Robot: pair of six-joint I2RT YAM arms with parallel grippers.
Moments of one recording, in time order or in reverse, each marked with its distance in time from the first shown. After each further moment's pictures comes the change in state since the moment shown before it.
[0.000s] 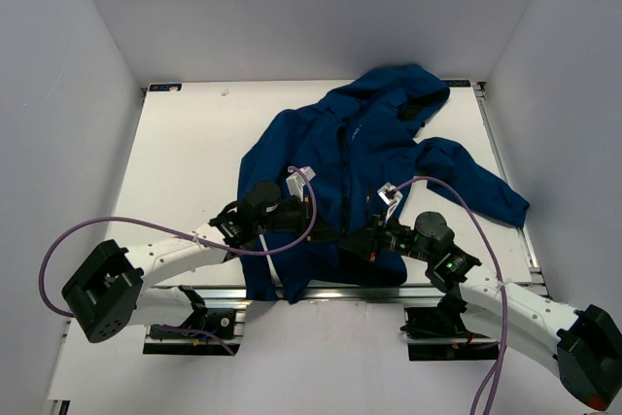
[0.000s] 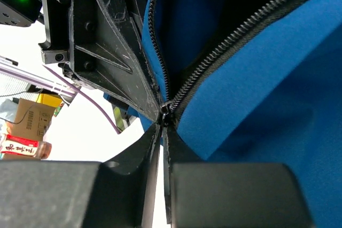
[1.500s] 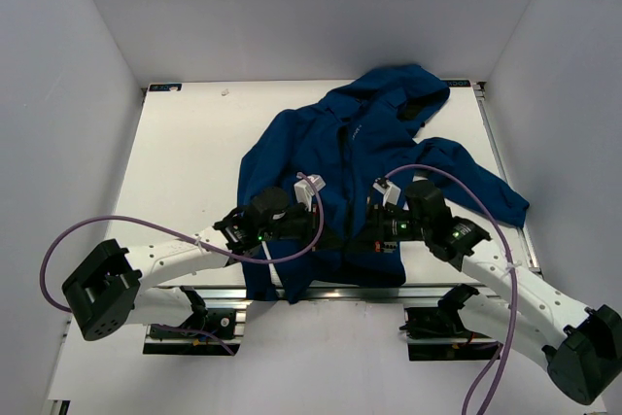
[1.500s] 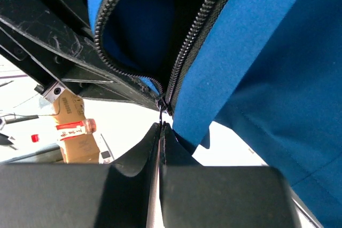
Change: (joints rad) left arm -0.074 -0.002 0.013 -0.058 -0.081 0.139; right arm -0.108 0.100 0.360 -0.757 -0.146 0.056
